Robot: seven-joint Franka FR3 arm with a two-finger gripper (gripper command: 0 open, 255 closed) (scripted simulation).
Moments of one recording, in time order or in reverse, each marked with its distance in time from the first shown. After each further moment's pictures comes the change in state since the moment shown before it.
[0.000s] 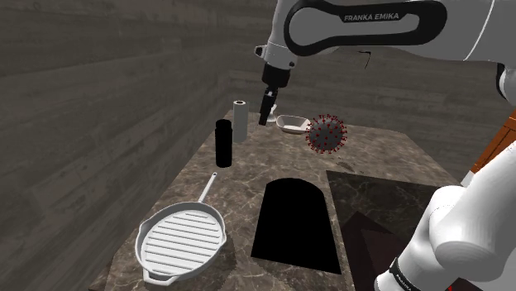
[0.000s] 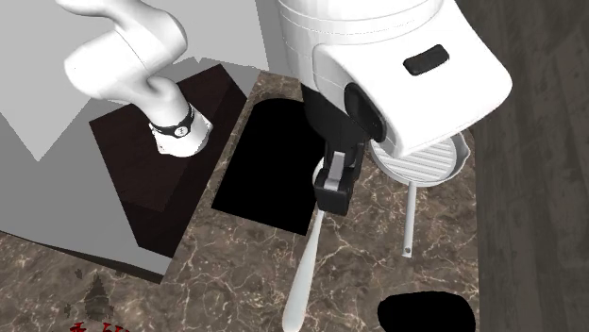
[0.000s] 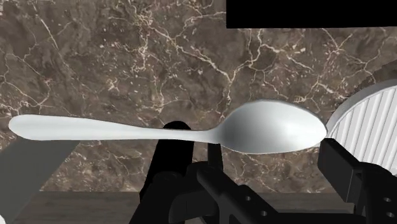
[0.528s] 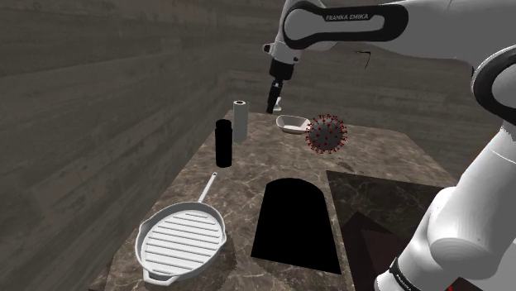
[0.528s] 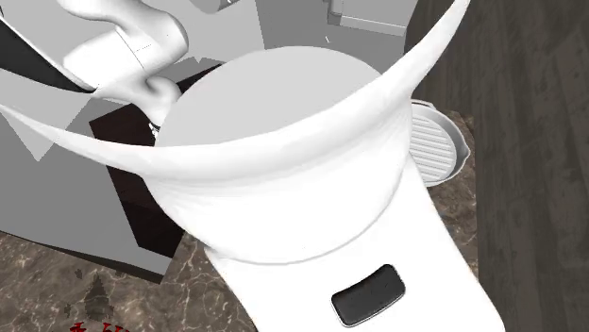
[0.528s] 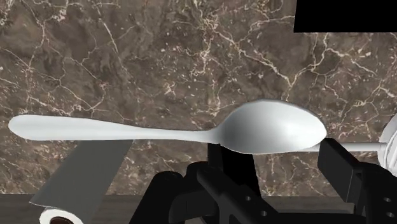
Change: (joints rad) arm -0.074 0.134 -0.101 0.154 0.013 -0.028 -0.176
